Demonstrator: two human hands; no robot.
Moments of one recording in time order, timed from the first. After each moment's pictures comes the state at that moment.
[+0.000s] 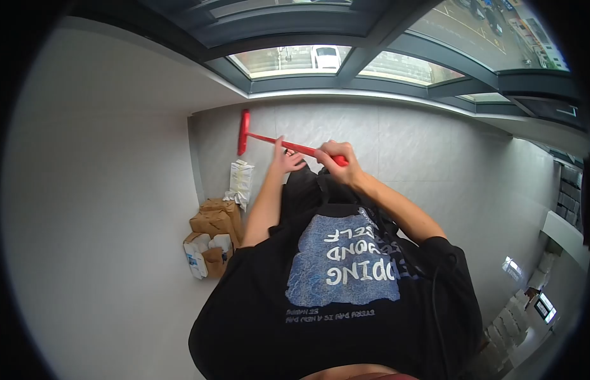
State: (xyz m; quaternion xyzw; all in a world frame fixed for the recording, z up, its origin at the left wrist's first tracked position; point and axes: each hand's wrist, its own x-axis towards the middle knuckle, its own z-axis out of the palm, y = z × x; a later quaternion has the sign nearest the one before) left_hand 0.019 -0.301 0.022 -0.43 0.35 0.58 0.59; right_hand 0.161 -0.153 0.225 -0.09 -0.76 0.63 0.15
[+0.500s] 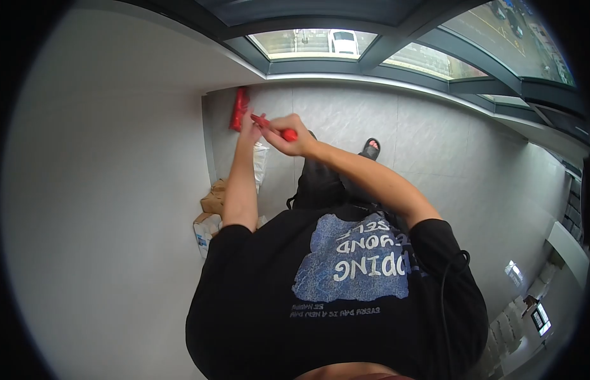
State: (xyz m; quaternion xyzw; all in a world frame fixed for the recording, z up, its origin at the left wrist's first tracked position) left_hand -0.074 -0.342 0.044 -0.33 0.53 0.72 0.30; right_hand 0.061 -0.218 0.204 0.02 -0.70 0.68 0.20
